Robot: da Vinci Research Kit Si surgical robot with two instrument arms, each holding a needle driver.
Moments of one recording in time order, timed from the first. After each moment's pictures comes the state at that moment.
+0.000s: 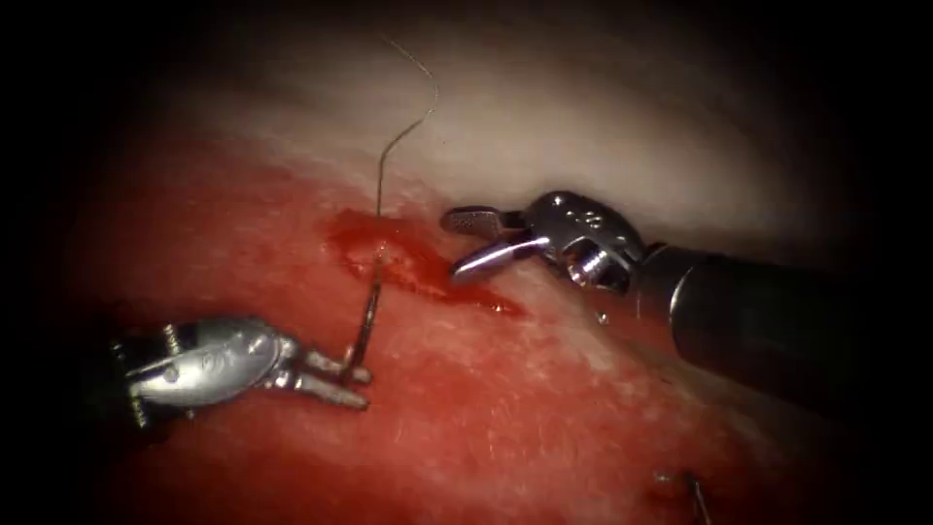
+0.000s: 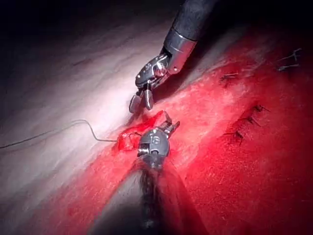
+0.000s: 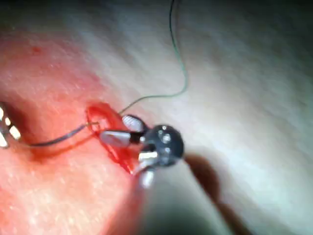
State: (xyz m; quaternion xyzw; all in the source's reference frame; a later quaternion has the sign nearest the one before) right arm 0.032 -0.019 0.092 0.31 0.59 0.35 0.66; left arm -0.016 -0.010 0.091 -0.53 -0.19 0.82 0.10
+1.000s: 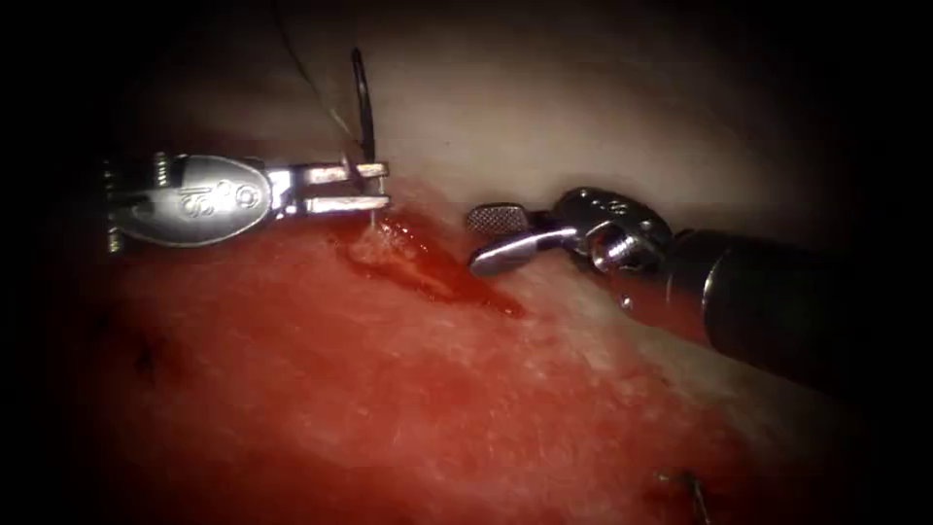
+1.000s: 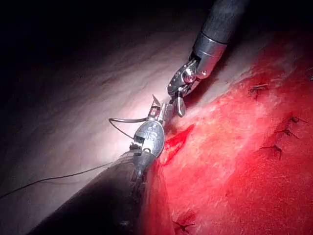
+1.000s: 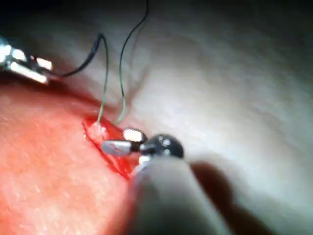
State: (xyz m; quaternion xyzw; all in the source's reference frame) right arm 0.031 -0.019 0.090 0.35 0.56 0.42 0.62; left arm -0.016 -0.001 0.088 -0.59 0.07 0.80 0.06
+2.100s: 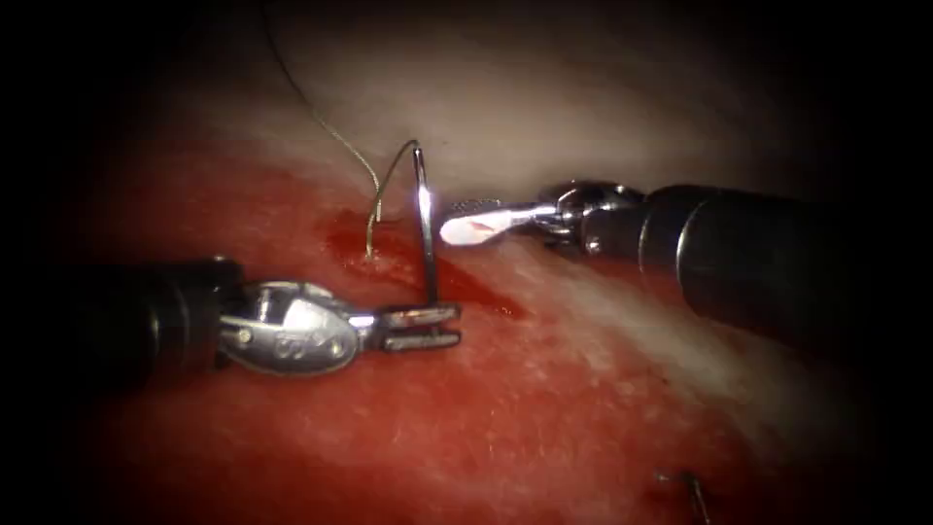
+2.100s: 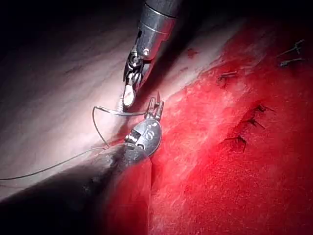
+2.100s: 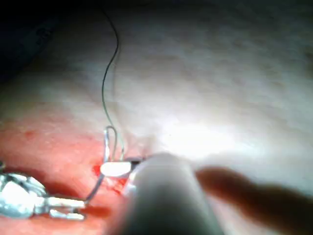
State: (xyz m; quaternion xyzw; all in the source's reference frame) right arm 0.034 -0.019 0.088 0.44 0.49 0.57 0.49; left arm -0.021 -0.009 0.094 -0.58 0.11 0.80 0.00
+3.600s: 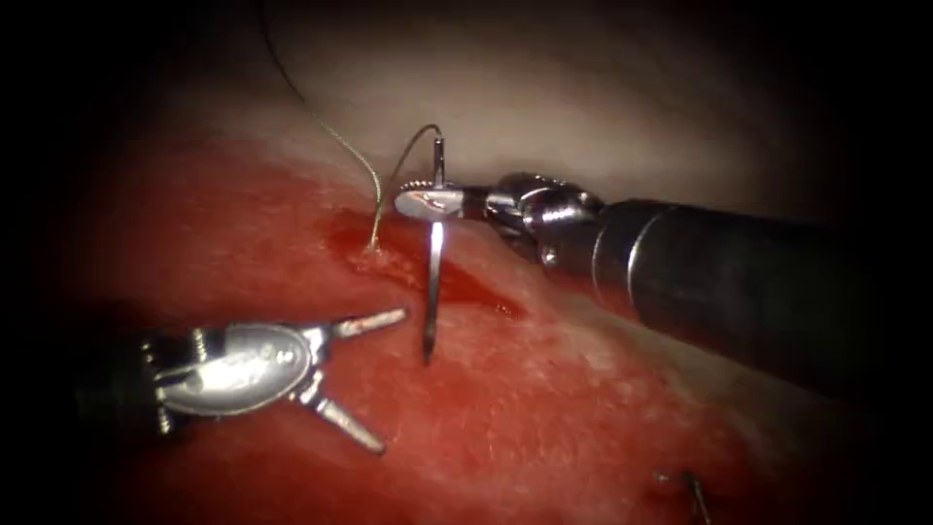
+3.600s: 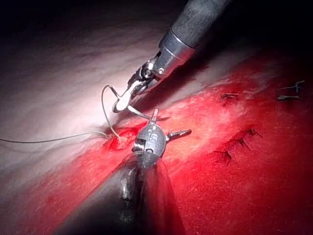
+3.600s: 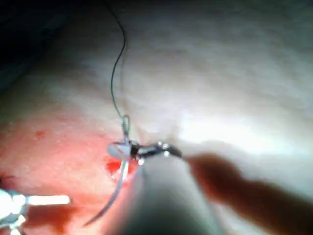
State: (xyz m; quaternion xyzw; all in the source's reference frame) right arm 0.036 -0.017 0.089 0.29 0.59 0.51 0.55; left arm -0.017 -0.010 0.089 -0.57 -0.18 0.79 0.15
